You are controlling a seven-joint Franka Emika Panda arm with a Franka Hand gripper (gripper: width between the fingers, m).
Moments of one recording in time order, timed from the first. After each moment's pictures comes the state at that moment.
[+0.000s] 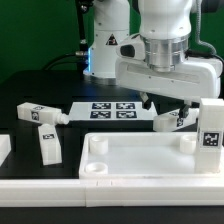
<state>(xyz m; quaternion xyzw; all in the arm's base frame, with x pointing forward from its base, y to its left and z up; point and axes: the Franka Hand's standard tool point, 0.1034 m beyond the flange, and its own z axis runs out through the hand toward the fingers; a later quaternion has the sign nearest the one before) 0.438 0.085 0.037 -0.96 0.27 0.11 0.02</state>
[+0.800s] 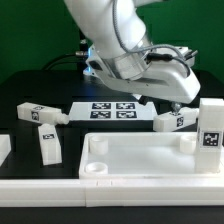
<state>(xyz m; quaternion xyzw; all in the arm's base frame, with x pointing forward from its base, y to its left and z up) 0.456 0.071 0.054 -0.85 0.39 0.29 0.19</state>
